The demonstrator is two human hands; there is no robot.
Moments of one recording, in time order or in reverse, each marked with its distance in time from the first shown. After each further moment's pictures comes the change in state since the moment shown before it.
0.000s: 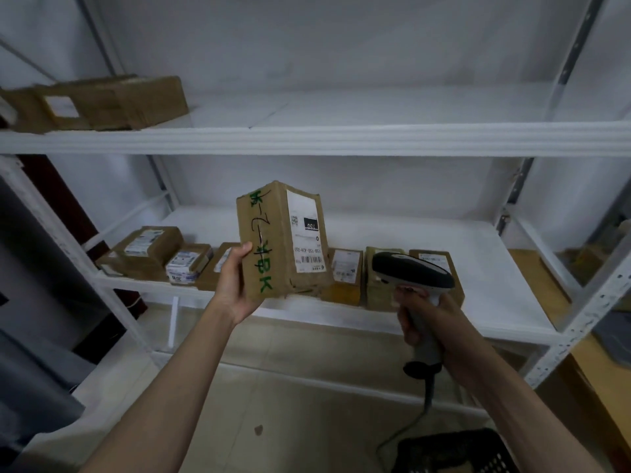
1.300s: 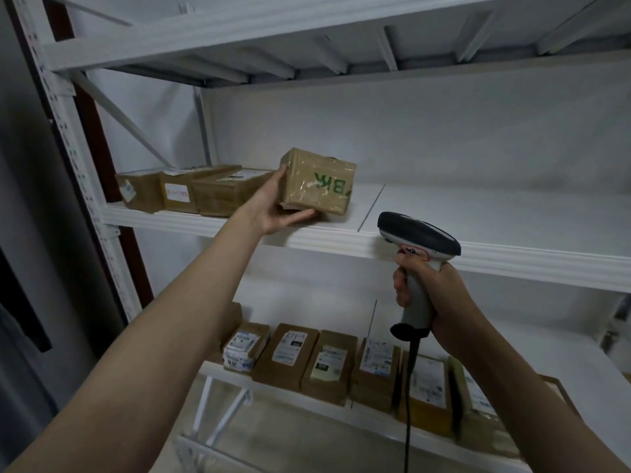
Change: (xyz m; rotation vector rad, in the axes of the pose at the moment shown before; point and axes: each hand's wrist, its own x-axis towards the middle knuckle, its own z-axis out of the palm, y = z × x) left_hand 0.128 0.314 0.026 0.217 0.172 0.129; right_hand 0.180 -0.124 0.187 0.009 -0.065 -0.311
